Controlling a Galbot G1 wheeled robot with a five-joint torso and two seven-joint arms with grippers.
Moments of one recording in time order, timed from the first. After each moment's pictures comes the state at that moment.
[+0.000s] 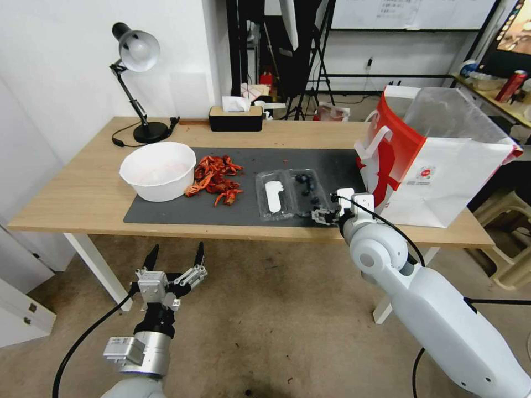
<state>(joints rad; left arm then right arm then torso) 1.78 -1.41 -0.49 -2.23 -0.23 -0.16 -0.07 -0.82 0.99 0.01 1.97 0.98 -0.74 0.77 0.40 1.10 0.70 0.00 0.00</state>
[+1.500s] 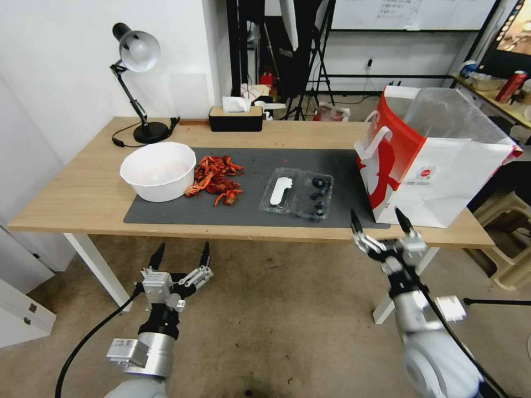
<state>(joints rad) 1.77 -1.39 -0.44 -2.22 -0.25 -0.17 -0.06 -1.68 1.20 0.52 2.13 0.31 0.30 0.12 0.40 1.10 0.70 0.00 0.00</state>
